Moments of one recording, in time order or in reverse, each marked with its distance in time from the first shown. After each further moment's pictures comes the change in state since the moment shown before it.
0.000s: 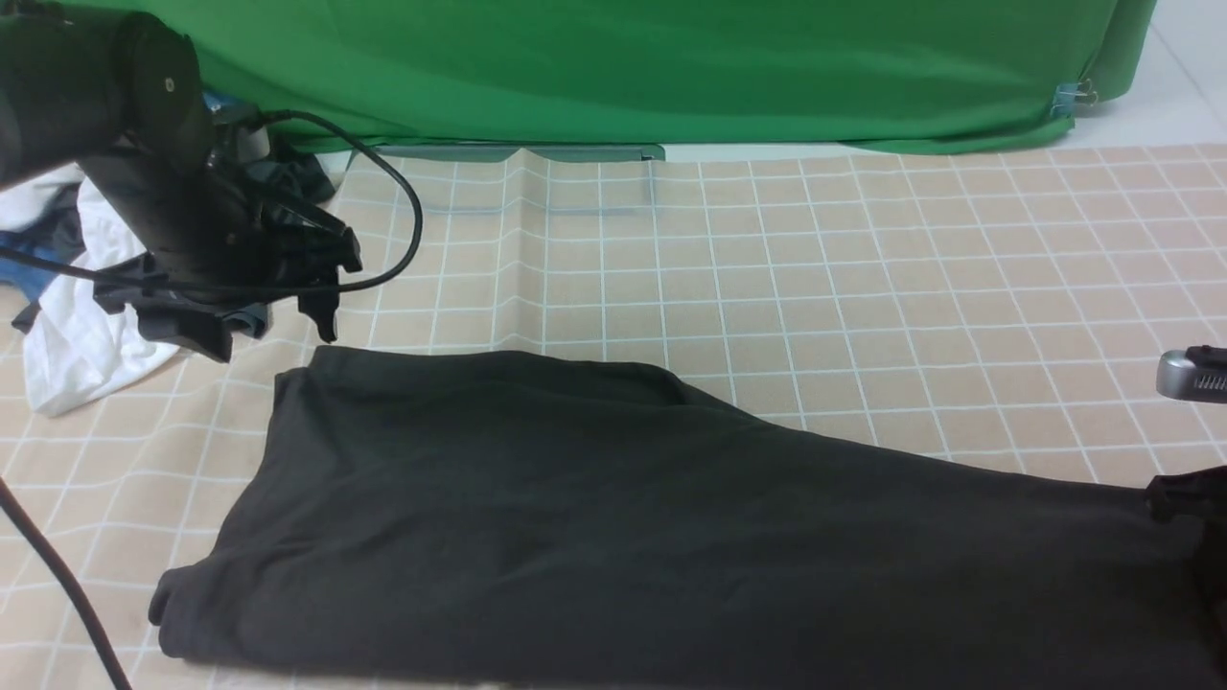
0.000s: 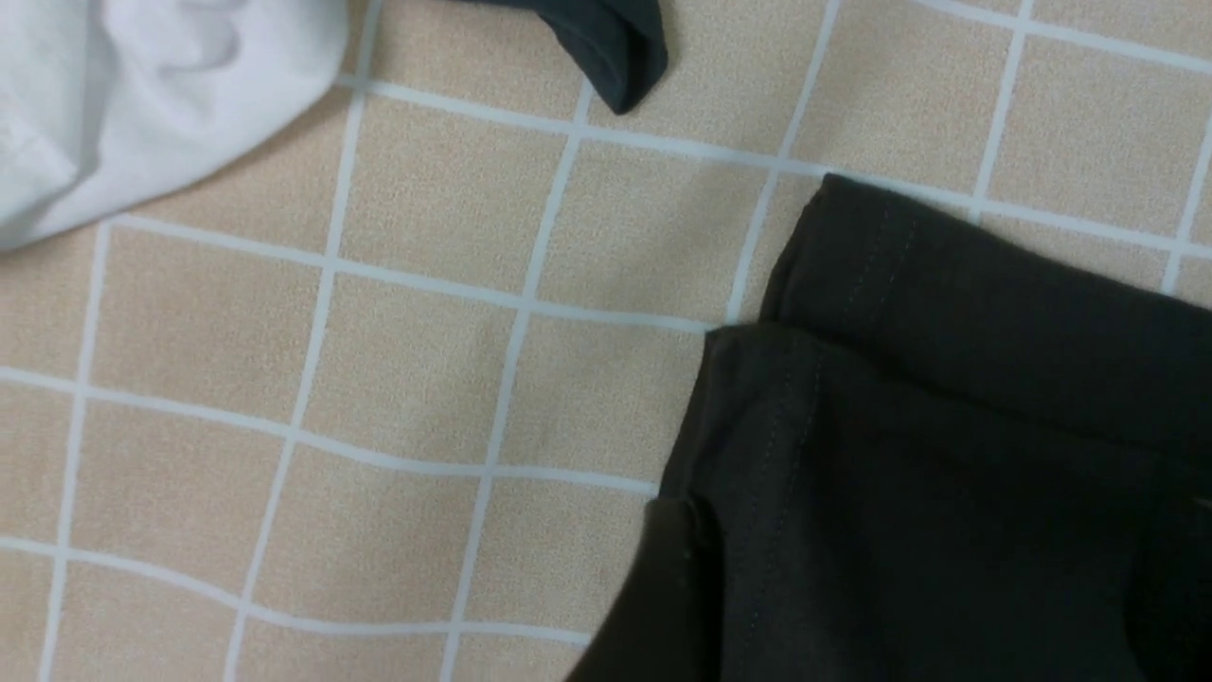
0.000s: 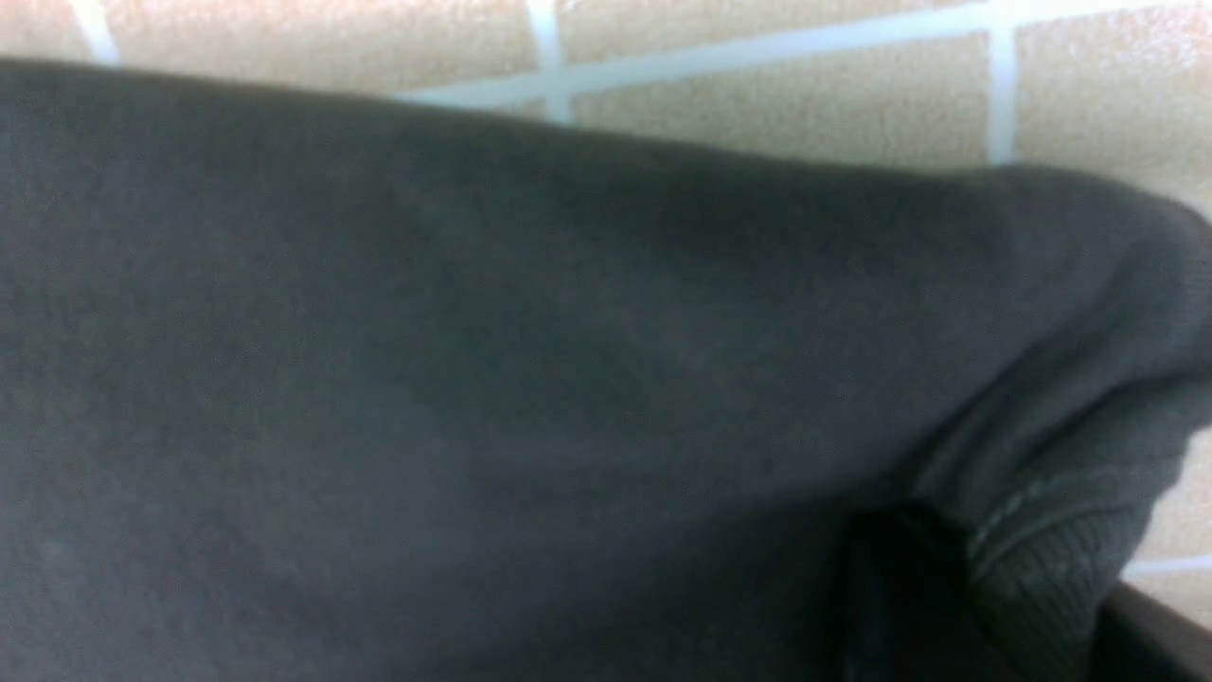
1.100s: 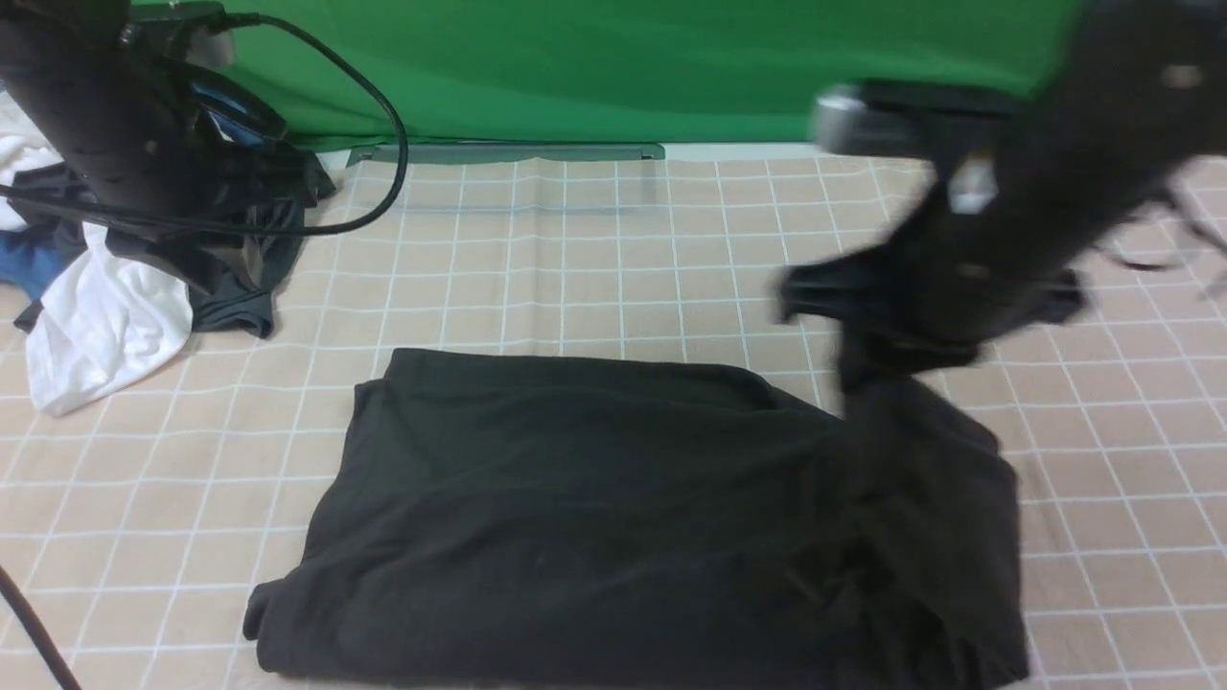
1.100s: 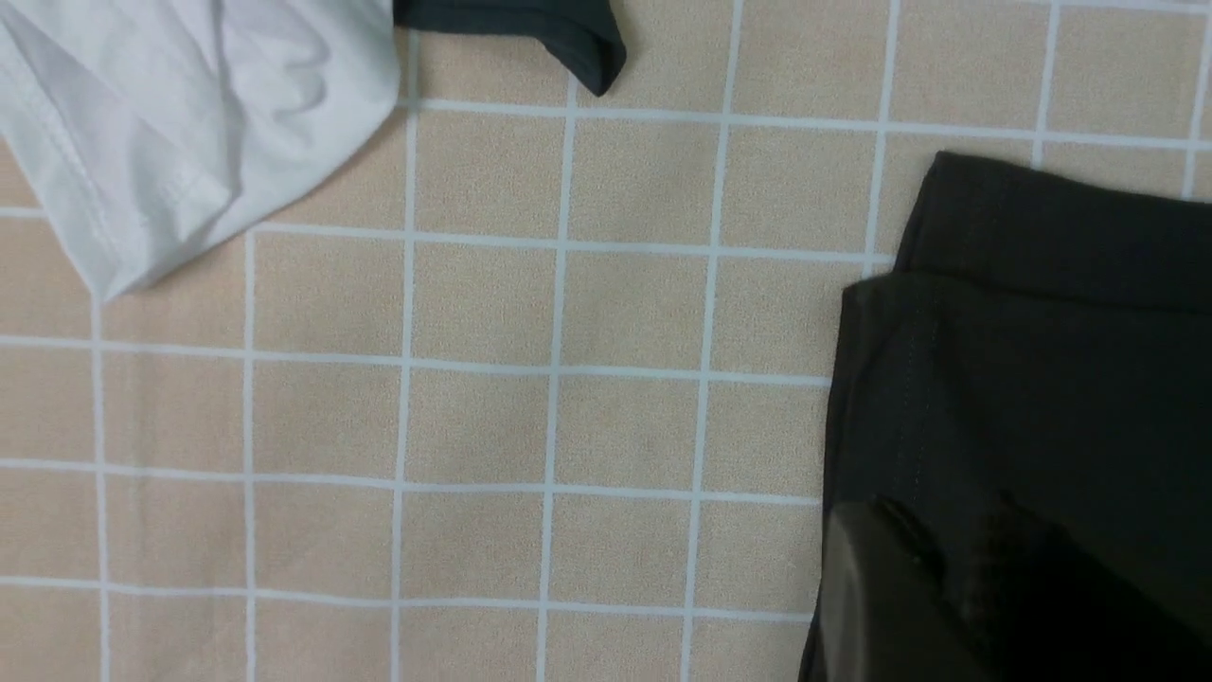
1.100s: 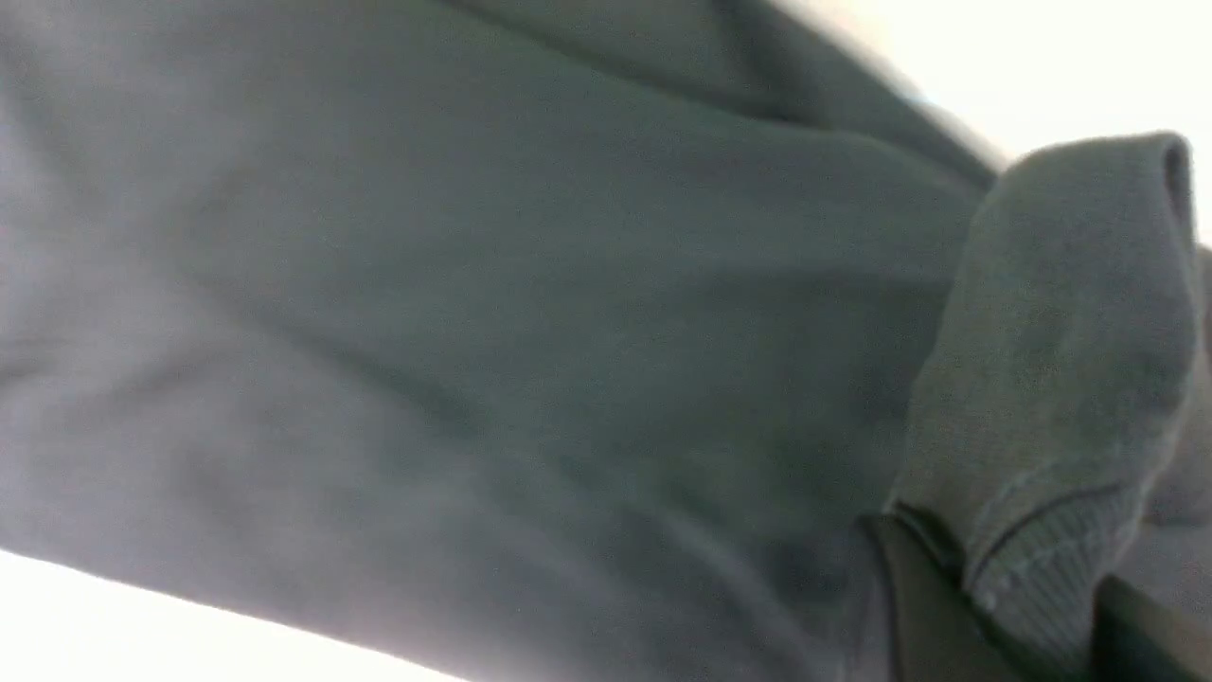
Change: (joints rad) right arm 0.783 -0.090 -0.531 0.035 0.121 0.521; left arm 0.000 -0.127 -0.134 -0.017 0.228 0.165
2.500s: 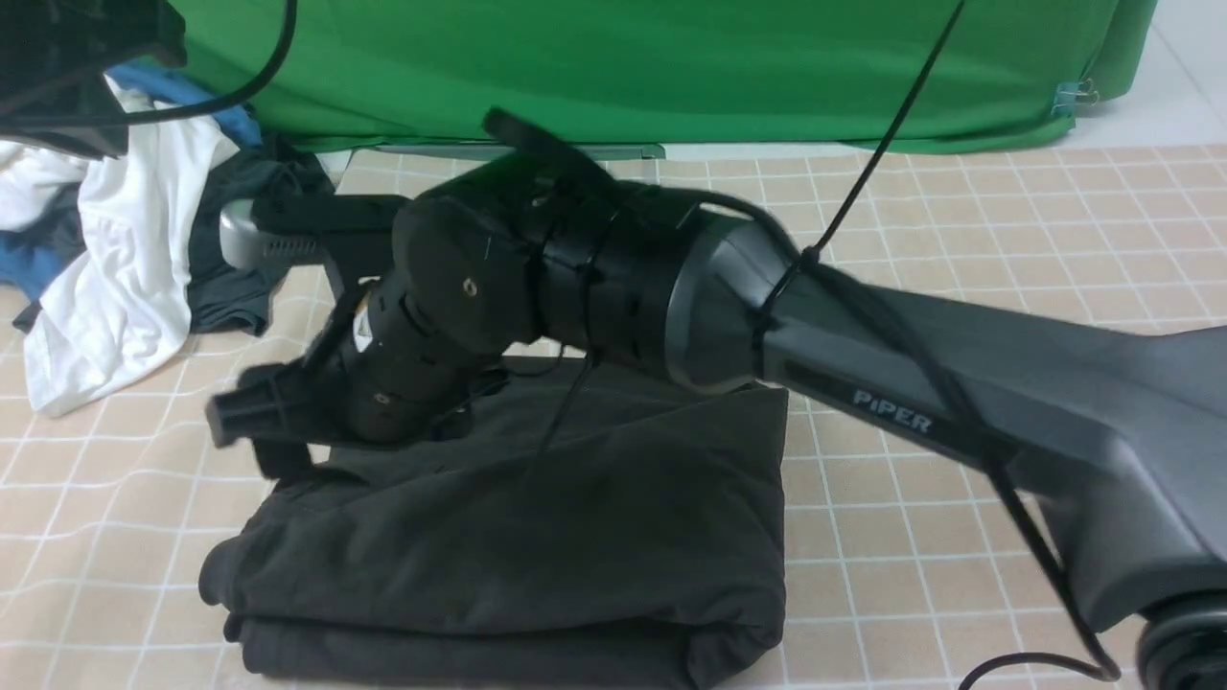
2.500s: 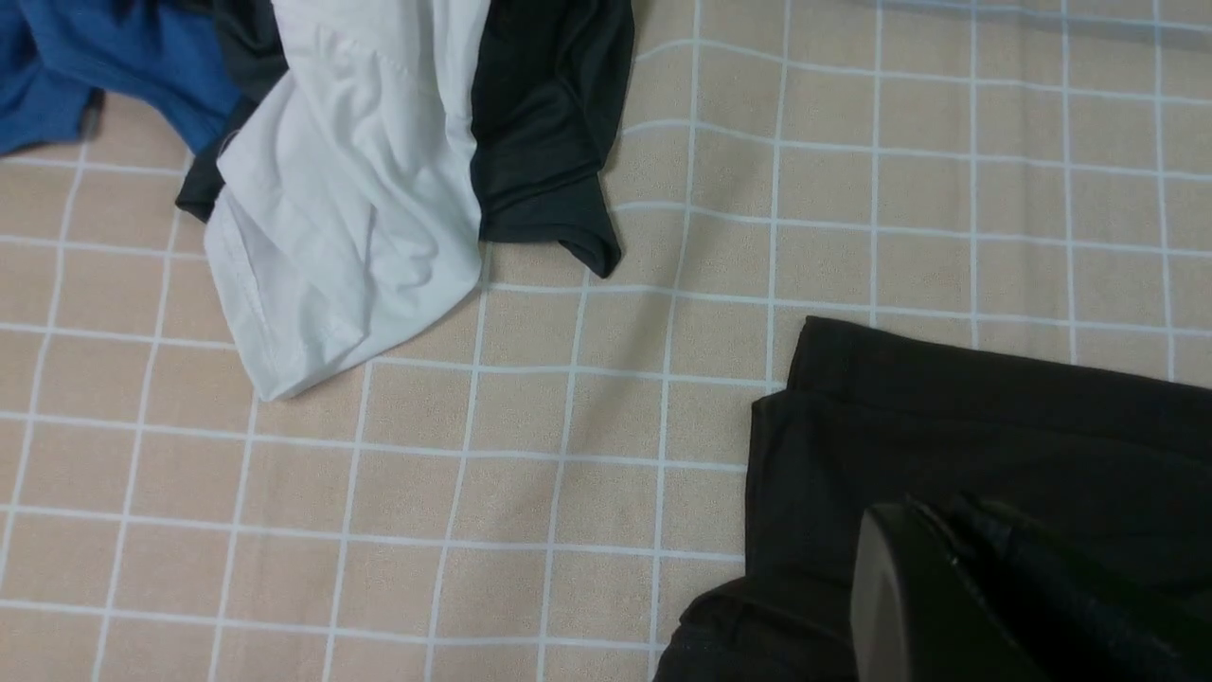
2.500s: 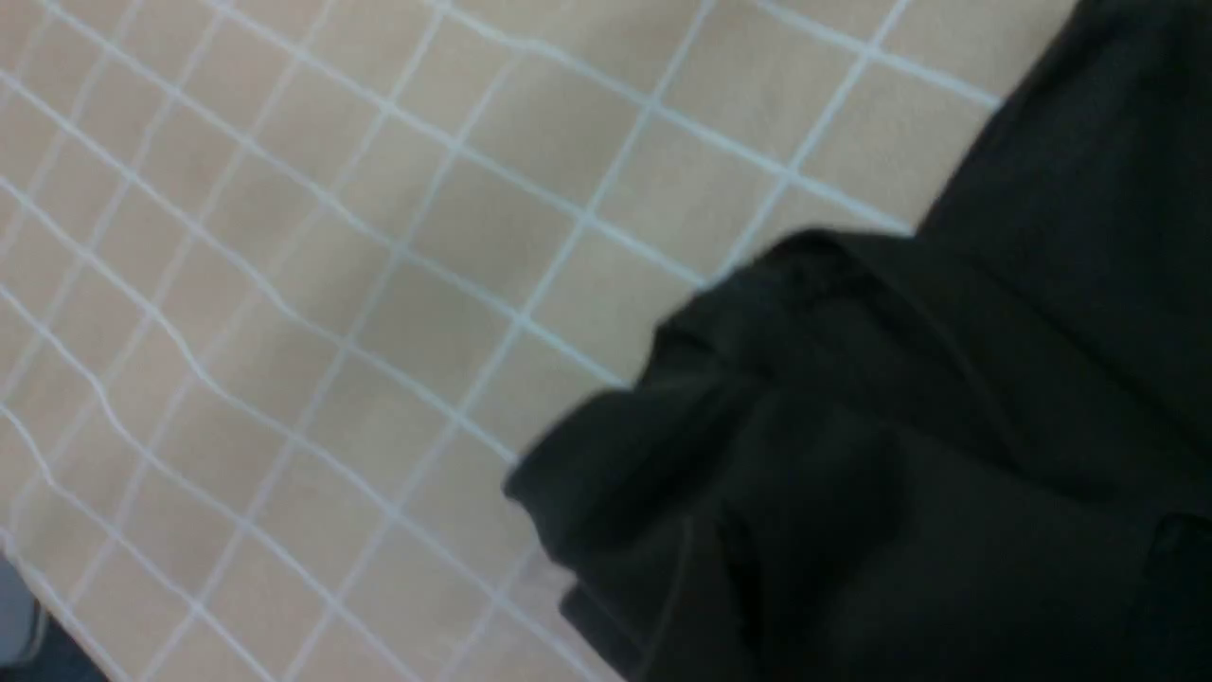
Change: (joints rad) right arm 0.319 0.539 -0.554 0.163 -0.162 -0.139; left arm 0.000 -0.297 0.000 0.037 -0.010 -0.026
